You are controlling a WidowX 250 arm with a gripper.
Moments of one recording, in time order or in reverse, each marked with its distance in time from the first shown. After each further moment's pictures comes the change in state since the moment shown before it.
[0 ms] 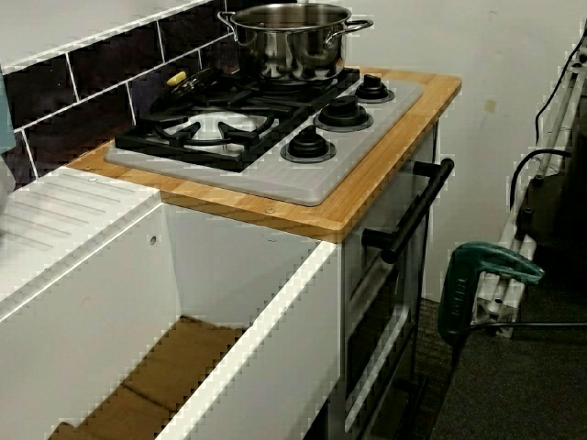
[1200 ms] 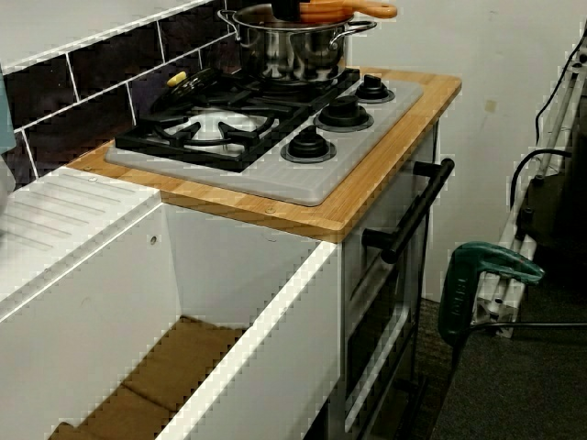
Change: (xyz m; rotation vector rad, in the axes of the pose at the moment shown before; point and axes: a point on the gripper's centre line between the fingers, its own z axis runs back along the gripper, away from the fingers) arm 0.007 -0.025 -0.041 0.025 0.057 0.009
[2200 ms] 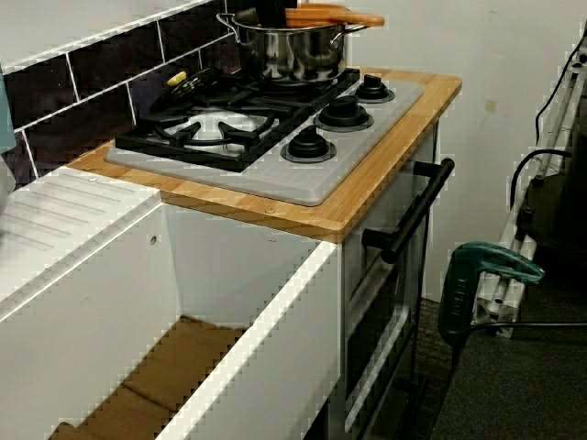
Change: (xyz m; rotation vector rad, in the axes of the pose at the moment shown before) arm 0.005 0.017 -0.003 -0.025 0.044 0.054
